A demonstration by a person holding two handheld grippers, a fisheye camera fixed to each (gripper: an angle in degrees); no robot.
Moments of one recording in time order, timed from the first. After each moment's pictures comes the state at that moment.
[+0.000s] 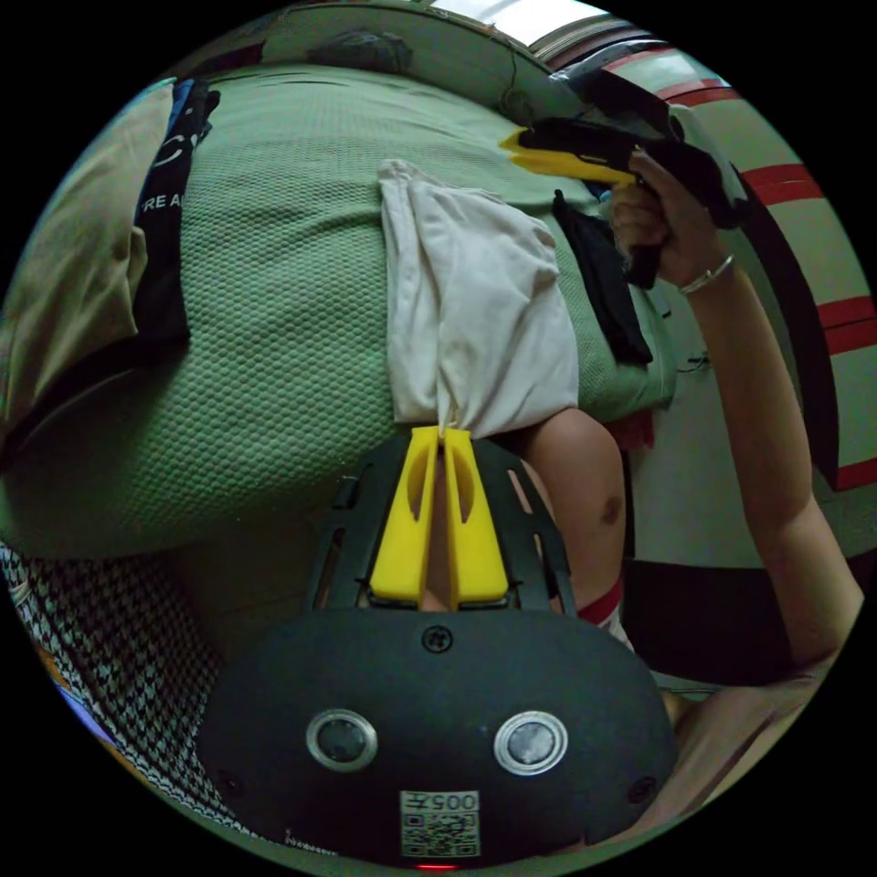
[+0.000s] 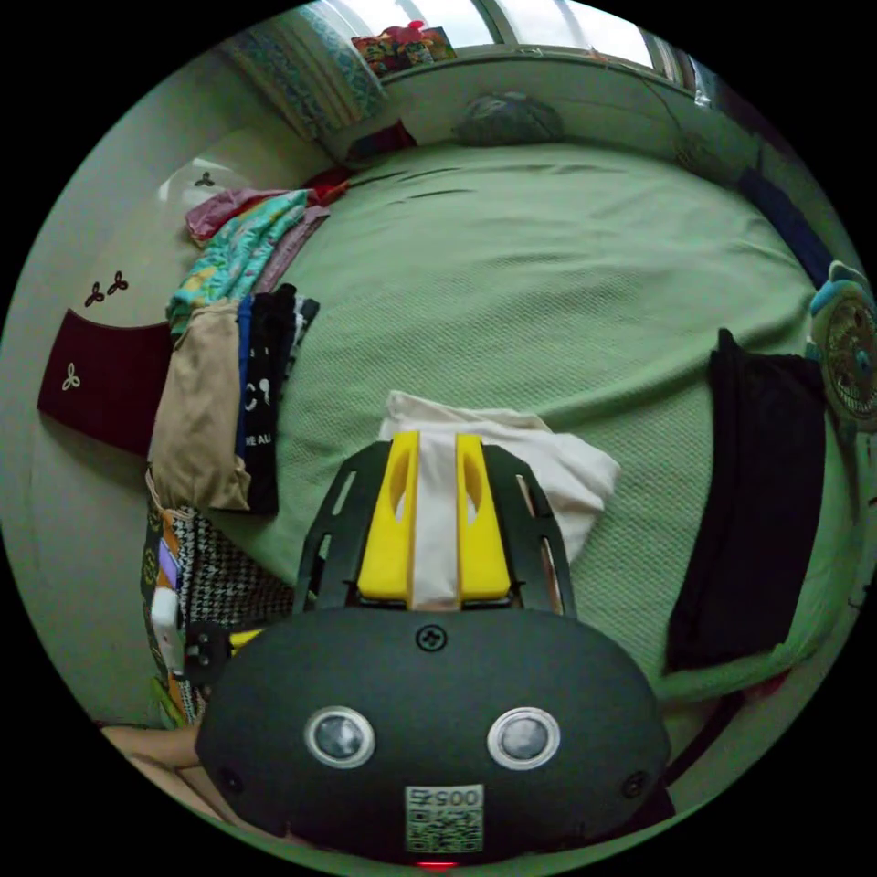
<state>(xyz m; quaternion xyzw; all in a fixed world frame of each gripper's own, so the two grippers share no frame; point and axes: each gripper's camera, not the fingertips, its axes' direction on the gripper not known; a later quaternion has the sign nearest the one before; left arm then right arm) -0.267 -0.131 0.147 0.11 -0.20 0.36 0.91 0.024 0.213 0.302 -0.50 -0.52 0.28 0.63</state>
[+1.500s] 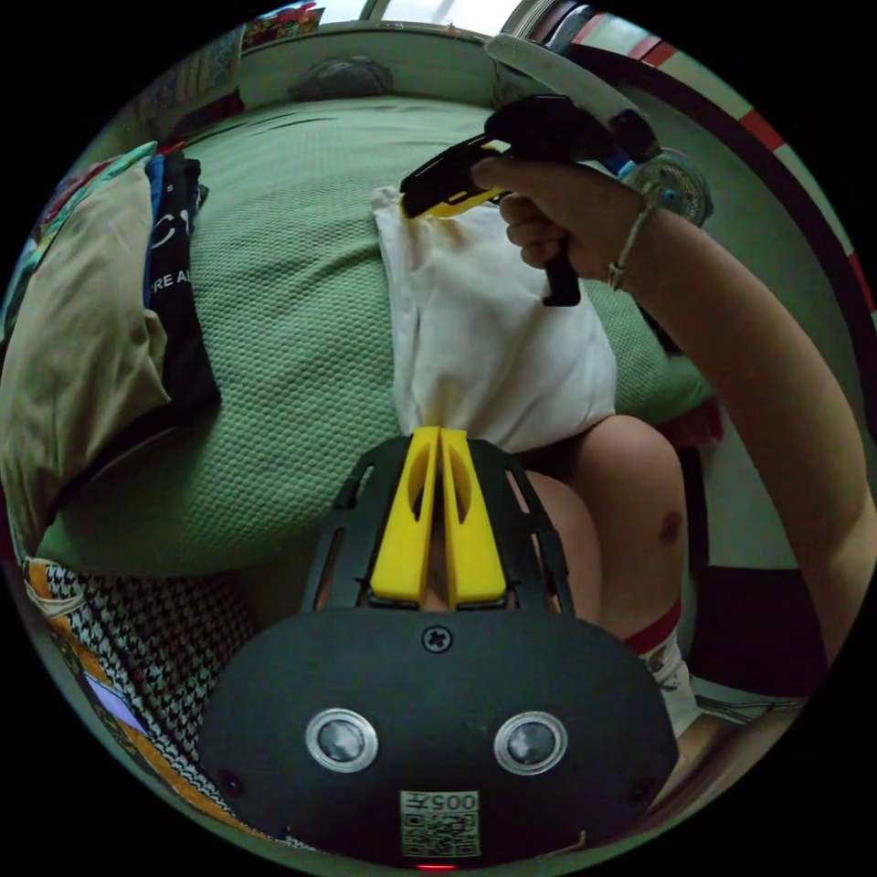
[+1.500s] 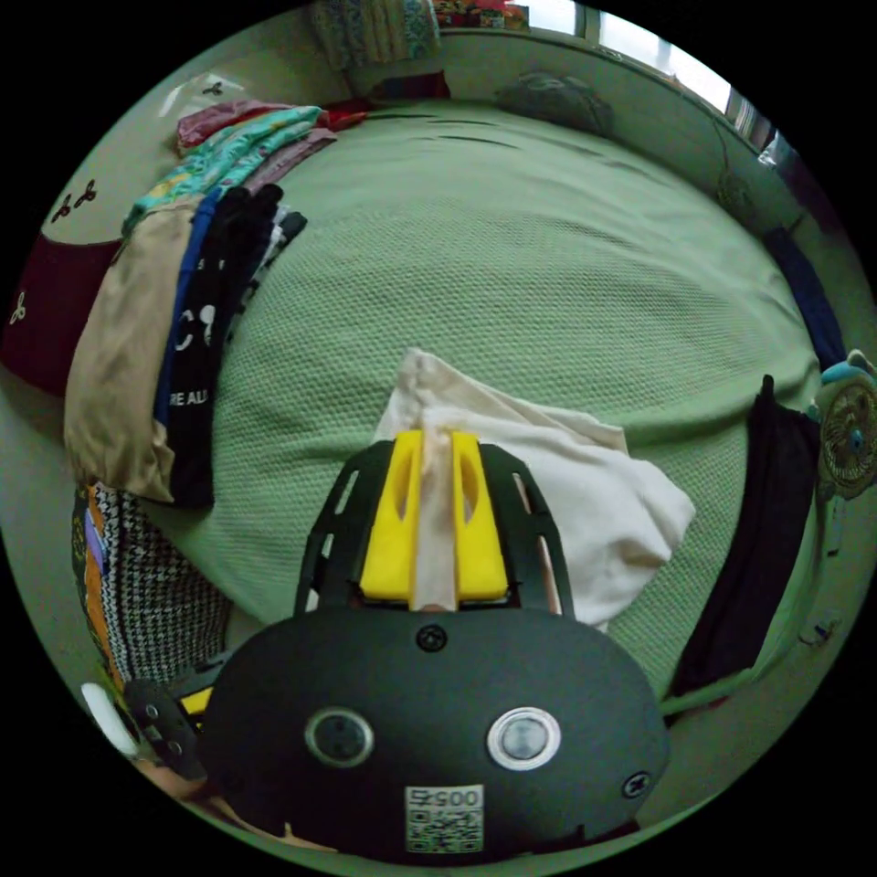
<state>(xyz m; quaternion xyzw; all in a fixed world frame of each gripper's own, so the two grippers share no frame) -0.232 -0.102 0.182 0.16 -0.30 0.37 0.86 -0.111 0.156 0.238 -0.52 -0.50 0.16 0.67</state>
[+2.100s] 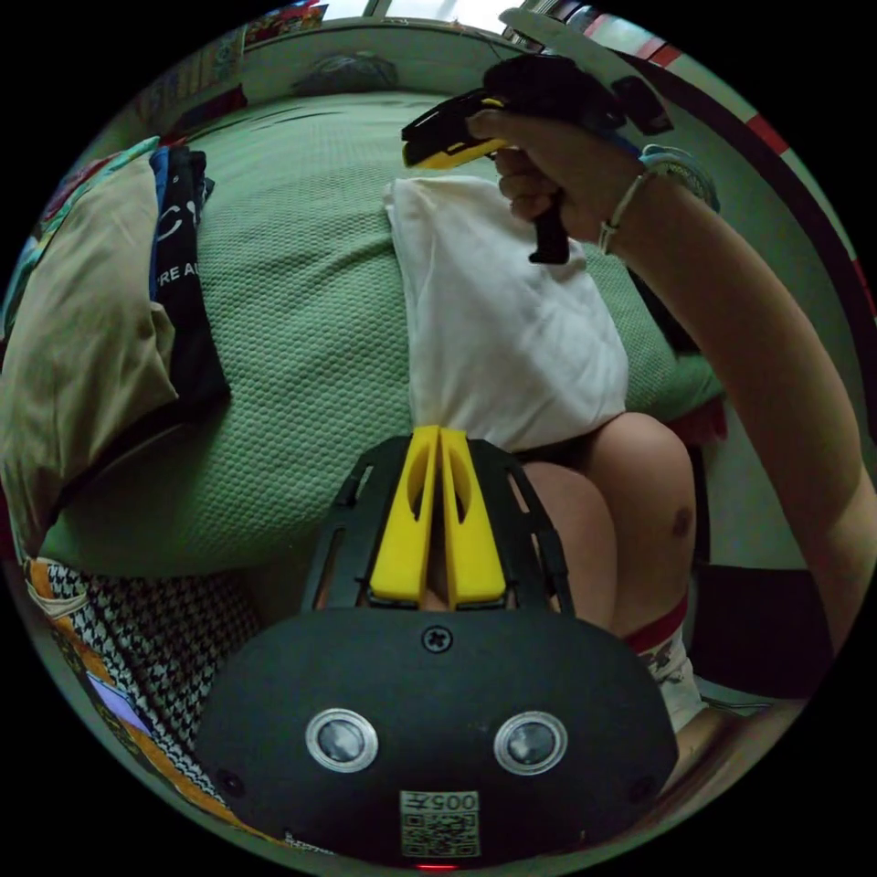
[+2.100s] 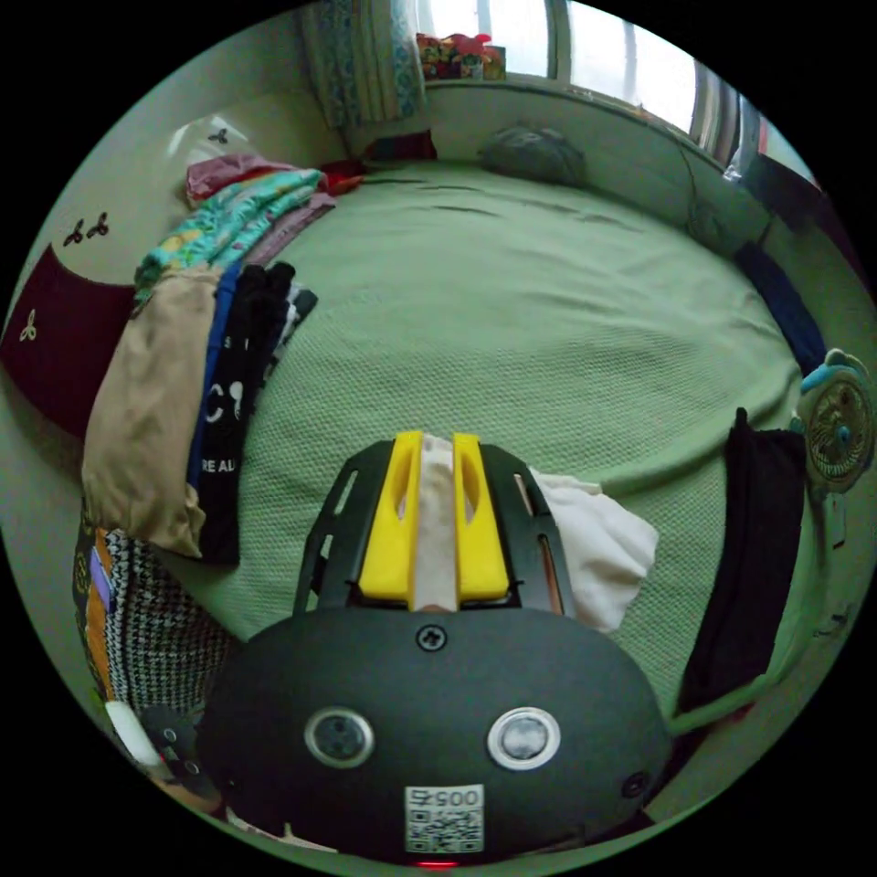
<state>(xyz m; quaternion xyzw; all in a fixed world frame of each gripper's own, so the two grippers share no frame) -0.229 -0.091 0.190 0.16 -0.31 0.36 0.86 -0.087 0.130 0.236 -0.44 -0.48 0.23 0.72</state>
